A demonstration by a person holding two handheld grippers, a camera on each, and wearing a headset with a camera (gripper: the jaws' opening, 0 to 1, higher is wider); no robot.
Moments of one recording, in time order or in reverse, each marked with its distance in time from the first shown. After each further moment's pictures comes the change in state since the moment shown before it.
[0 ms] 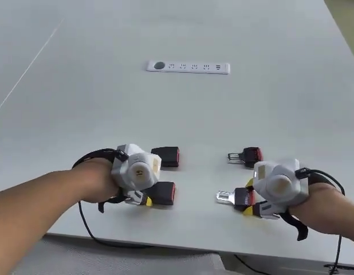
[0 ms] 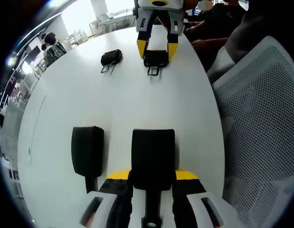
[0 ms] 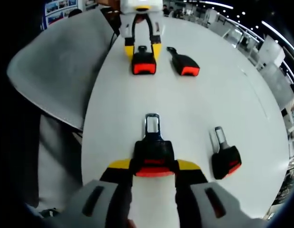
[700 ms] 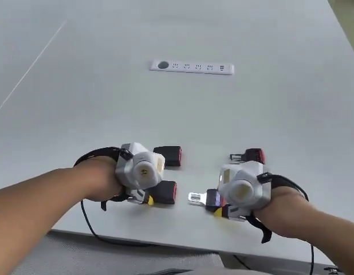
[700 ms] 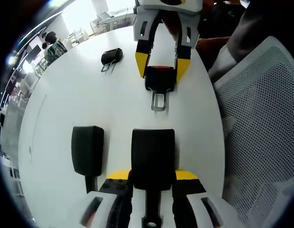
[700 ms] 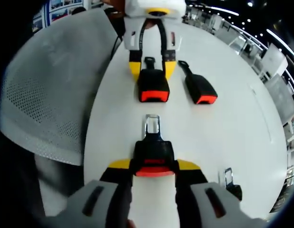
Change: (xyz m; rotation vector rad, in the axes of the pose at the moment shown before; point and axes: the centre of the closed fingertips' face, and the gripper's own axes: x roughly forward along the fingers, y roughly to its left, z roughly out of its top) left arm 0.000 -0.001 -0.001 -0.010 0.014 0.013; right arm 0.031 0.012 0.063 -0.055 -0.027 -0.005
